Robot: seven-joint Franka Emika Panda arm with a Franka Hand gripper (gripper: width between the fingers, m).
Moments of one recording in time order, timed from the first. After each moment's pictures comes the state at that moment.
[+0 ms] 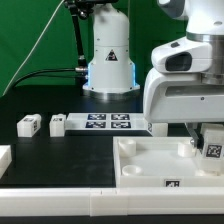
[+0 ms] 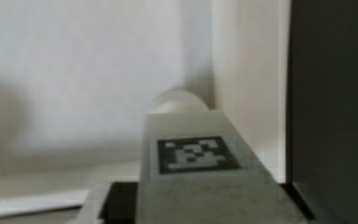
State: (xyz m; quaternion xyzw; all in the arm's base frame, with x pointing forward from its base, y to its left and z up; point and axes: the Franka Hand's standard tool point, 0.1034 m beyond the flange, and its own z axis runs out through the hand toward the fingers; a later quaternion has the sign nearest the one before) arm 0.610 0.126 0.071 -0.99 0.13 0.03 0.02
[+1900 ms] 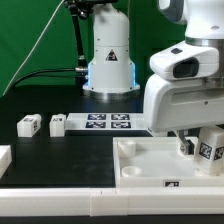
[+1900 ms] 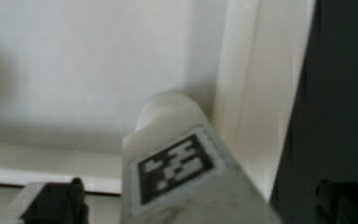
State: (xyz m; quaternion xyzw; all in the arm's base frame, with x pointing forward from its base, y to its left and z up) arm 0.609 0.124 0.064 -0.99 -0.12 0.01 0.04
